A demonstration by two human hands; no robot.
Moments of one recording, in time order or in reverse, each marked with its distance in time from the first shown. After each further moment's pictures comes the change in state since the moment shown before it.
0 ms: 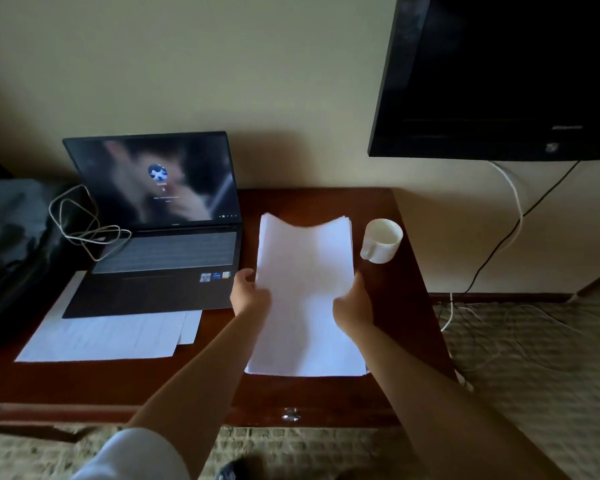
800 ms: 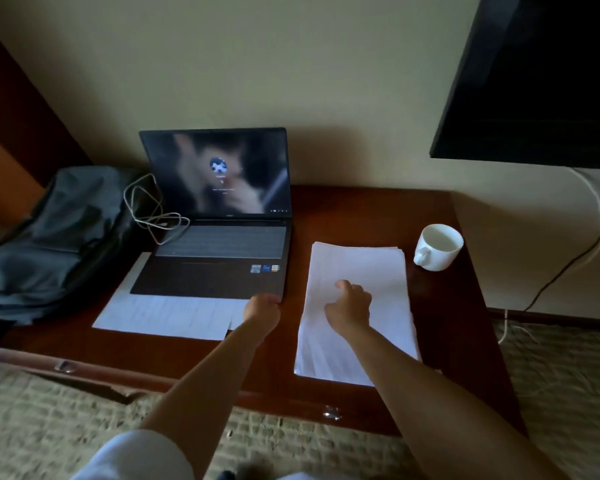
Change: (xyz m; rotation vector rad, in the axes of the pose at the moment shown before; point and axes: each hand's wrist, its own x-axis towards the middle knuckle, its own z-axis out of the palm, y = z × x) left_hand 0.034 -0.046 -0.070 0.483 -0.202 -0.001; right_hand -0.030 -0.048 0.067 -0.328 -0.153 -0.155
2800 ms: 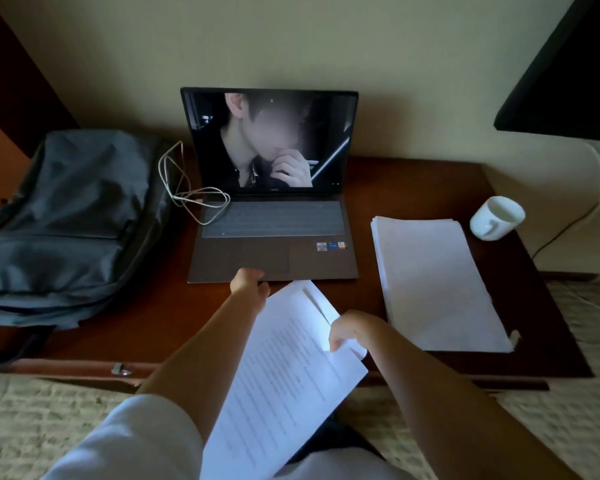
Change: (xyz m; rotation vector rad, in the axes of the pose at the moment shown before) left_hand 0.086 -0.115 -0.136 -1.092 -0.091 -0.368; right_hand -0.058 -0.118 0.124 -0.222 -0.596 0.521
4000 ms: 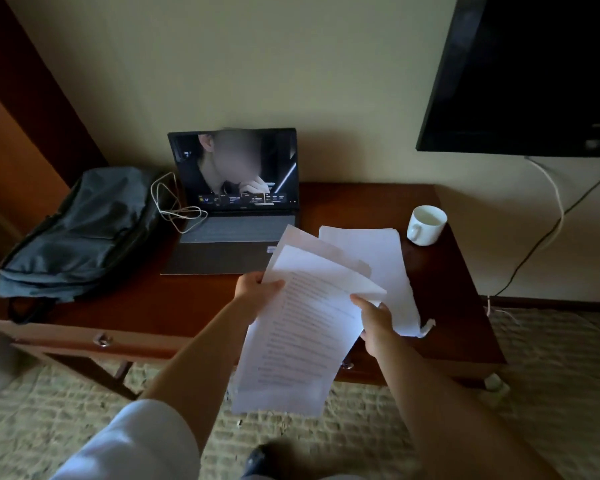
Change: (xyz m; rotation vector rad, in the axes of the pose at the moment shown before) left_hand -0.165 -0.093 0.086 0.705 -0.010 0.429; right_hand -0.006 0.188 -0.058 1.366 0.194 -0.321
